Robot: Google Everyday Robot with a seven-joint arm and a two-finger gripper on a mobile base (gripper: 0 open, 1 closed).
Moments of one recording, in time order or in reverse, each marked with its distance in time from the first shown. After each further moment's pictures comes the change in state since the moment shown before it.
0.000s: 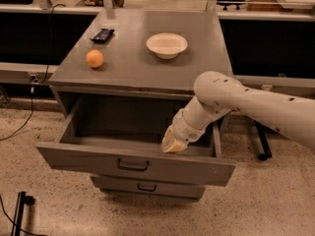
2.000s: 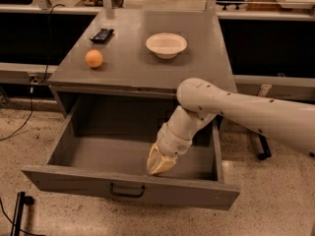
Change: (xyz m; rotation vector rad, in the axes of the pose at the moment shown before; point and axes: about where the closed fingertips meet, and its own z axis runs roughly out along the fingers) arm -0.048 0.061 0.030 -0.257 -0.101 -0.100
